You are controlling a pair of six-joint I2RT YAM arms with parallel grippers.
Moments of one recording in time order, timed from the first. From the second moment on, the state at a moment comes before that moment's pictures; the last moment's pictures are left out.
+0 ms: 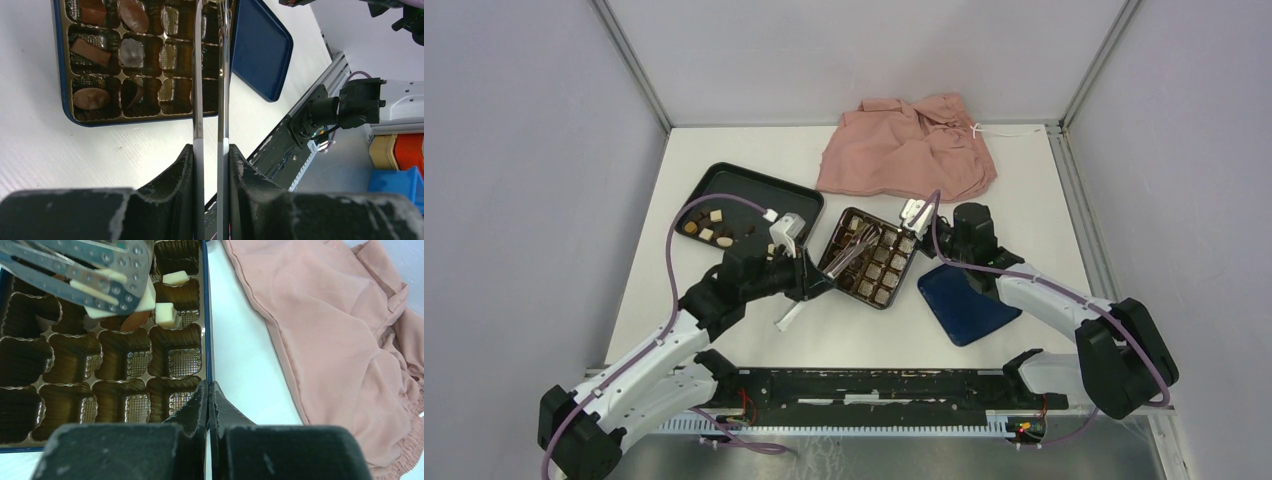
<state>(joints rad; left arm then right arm) -0.63 0.80 0.58 -0.23 0.34 -0.52 0.50 1.27 0.61 0.30 -0.37 -0.54</state>
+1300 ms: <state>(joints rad) -0.74 1.03 0.60 -0.14 0.18 -0.52 0.50 1.38 0.66 0.25 -0.38 -0.47</state>
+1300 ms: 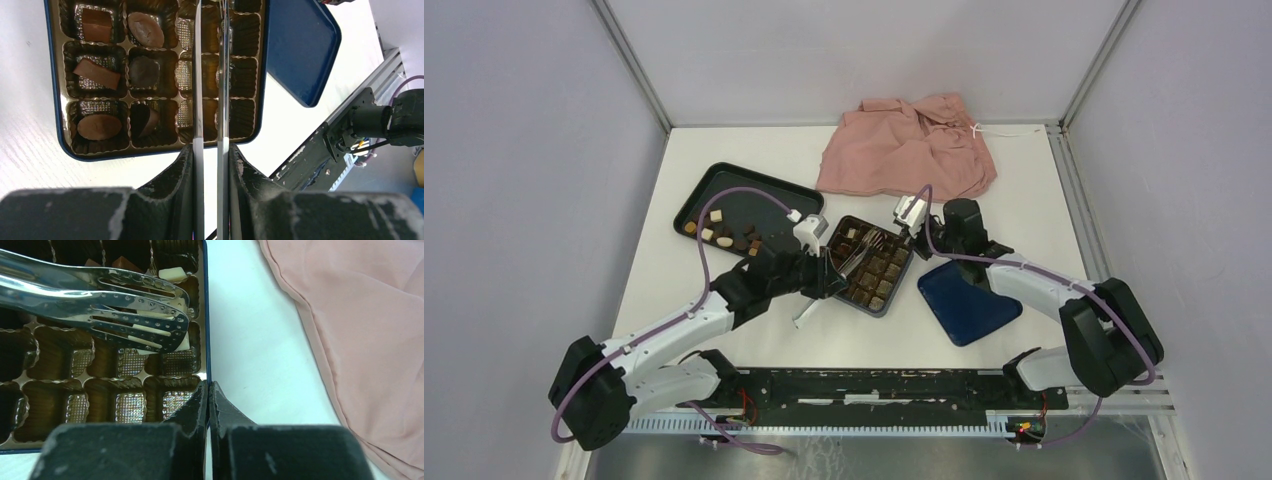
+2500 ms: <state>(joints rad) -0.78 1.17 0.65 -0.11 0.08 -0.52 0.48 1.45 0.73 0.19 -0.42 -0.45</state>
